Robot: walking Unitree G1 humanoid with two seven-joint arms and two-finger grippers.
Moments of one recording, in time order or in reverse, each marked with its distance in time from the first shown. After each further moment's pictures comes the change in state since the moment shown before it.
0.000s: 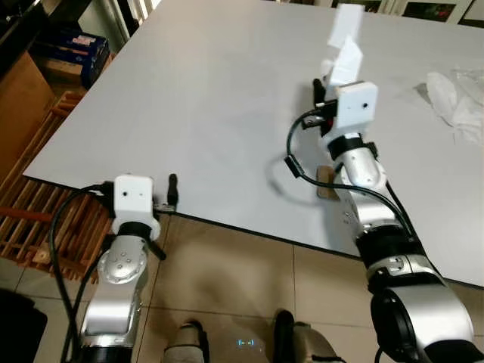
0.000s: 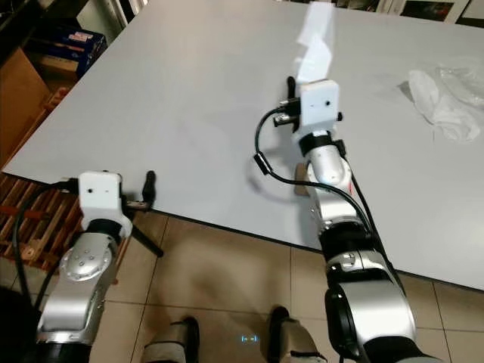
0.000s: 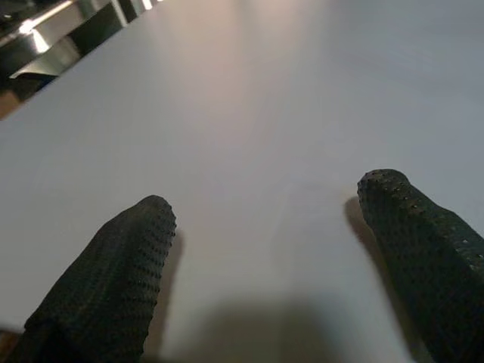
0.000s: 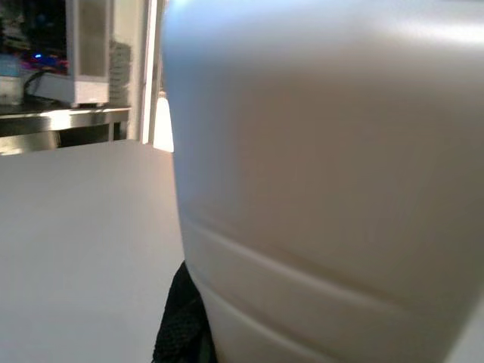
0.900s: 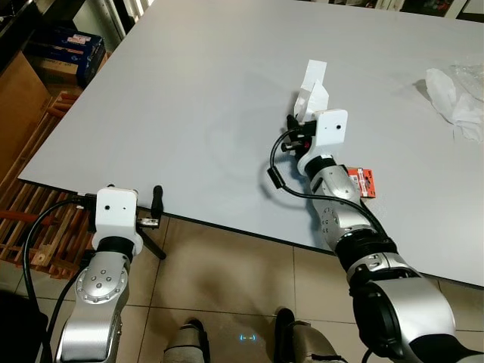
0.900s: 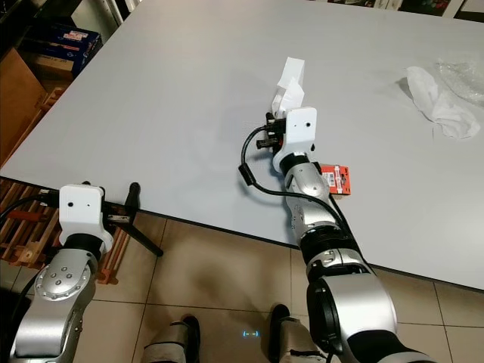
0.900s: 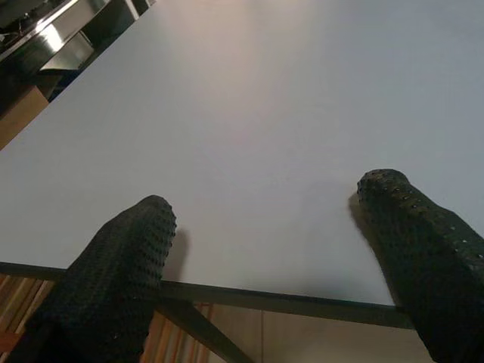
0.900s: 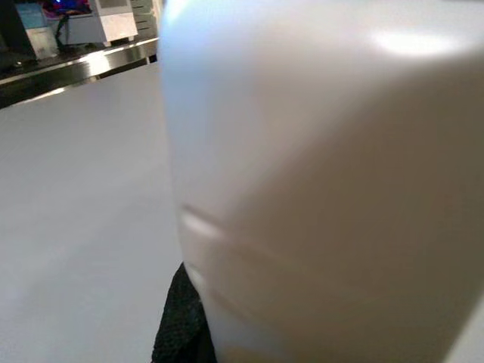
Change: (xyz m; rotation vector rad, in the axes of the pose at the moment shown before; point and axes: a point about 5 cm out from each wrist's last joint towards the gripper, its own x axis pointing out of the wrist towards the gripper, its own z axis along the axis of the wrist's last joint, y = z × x) left arm -0.030 0.026 -0.005 0.084 0.037 0.040; right arm -0.005 0.039 -0.041 0.232 0.239 0.089
